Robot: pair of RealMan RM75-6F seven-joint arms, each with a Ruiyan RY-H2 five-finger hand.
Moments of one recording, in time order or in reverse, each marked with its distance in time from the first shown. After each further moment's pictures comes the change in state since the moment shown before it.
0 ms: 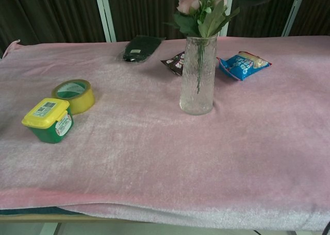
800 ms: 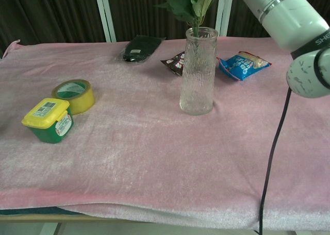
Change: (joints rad) left arm 0.002 0.004 0.002 -0.002 0.002 0.001 -0.012; right arm 0.313 -0.401 0.142 0.565 0.038 -0.001 0.111
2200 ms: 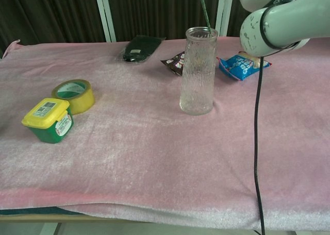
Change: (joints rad) left arm 0.000 -0.001 0.000 -0.001 -0.004 0.008 0.006; right arm 0.202 -0.078 0.181 0.206 0.080 -0.024 -0.127
